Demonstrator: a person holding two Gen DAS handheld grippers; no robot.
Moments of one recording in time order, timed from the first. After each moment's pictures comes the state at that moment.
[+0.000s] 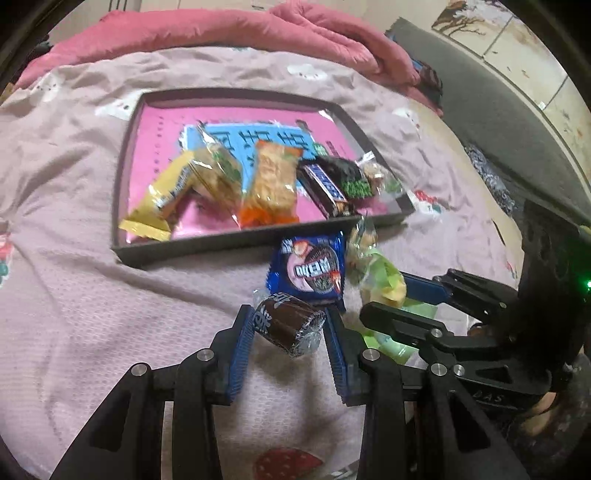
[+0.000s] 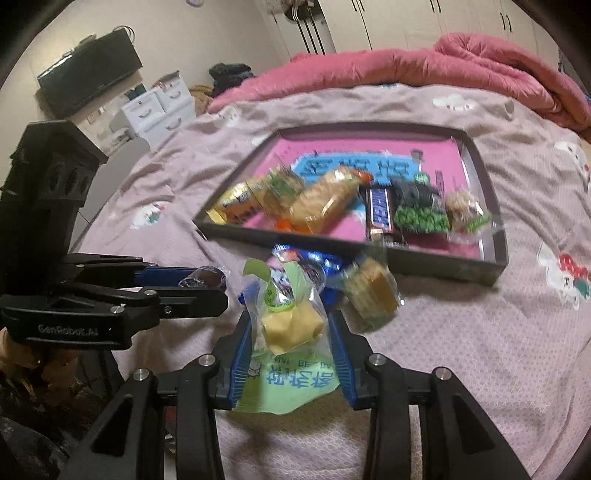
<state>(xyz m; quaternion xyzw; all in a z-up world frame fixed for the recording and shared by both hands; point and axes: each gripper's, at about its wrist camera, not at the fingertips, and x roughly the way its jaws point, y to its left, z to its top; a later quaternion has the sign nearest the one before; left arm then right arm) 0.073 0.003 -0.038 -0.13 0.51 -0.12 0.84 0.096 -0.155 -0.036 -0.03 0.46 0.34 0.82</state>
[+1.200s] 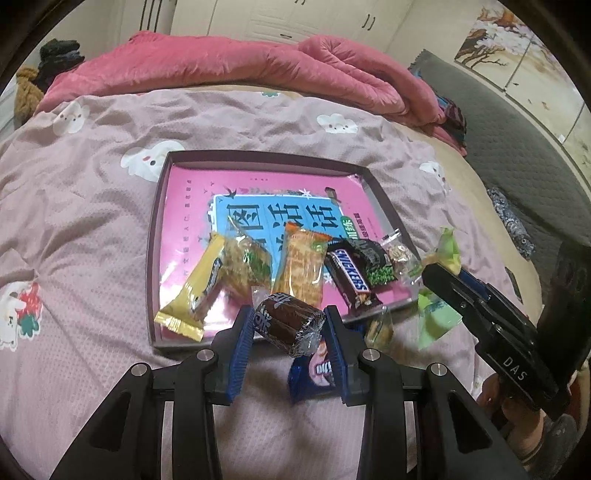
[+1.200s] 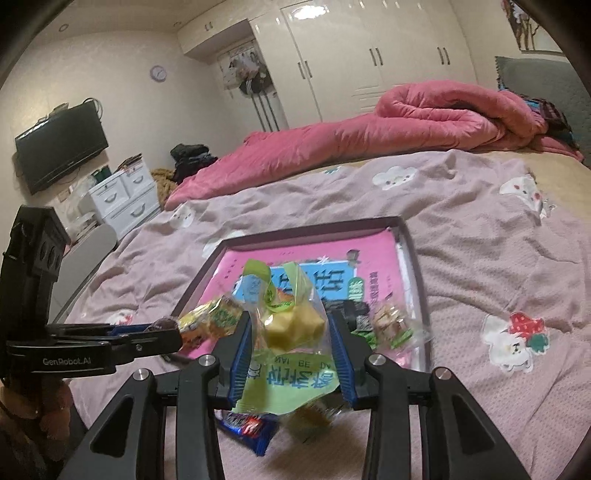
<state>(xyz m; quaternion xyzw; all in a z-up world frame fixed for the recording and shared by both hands) 0.117 0.017 -0.005 -0.14 0.46 -0.06 0.87 0.147 -0.185 0.004 0.04 0.34 0.25 0.90</state>
